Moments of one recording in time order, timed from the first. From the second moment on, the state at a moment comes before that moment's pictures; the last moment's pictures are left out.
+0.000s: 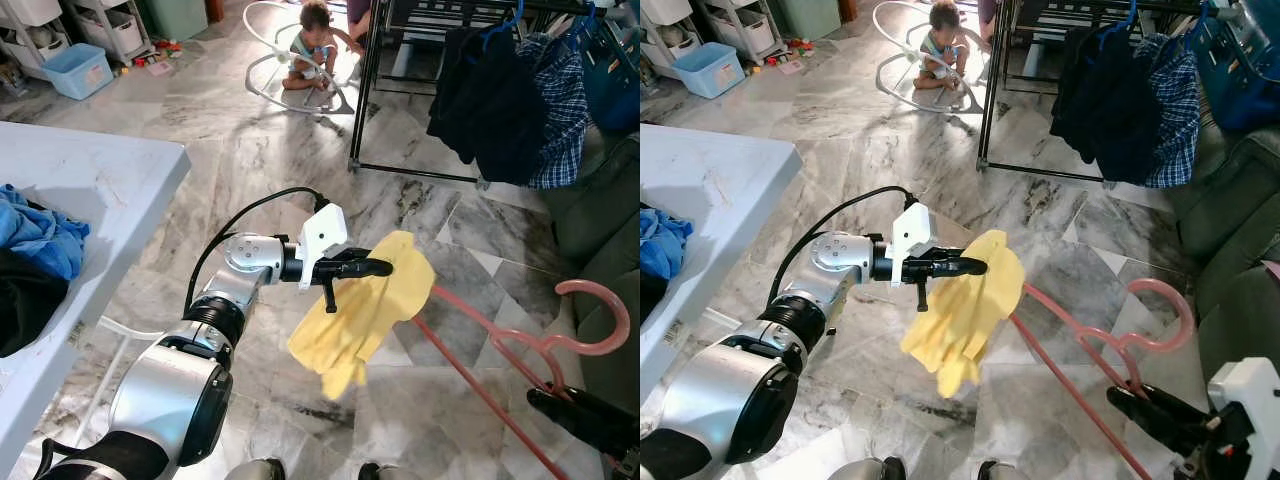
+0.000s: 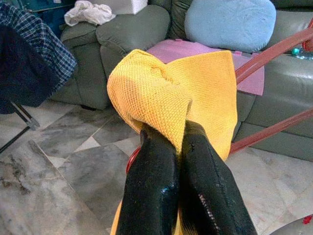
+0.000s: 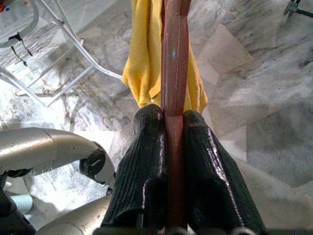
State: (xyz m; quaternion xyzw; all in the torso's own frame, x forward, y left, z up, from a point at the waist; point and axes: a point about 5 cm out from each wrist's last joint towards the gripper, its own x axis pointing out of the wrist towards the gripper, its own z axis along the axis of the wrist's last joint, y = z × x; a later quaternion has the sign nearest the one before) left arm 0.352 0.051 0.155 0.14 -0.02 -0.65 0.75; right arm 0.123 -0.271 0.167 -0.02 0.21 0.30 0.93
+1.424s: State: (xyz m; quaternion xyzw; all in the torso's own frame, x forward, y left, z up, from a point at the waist) left arm 0.362 0.047 0.171 0.11 -0.04 -0.61 0.78; right arm 0.115 -0.231 0.144 0.04 0.22 0.35 0.91
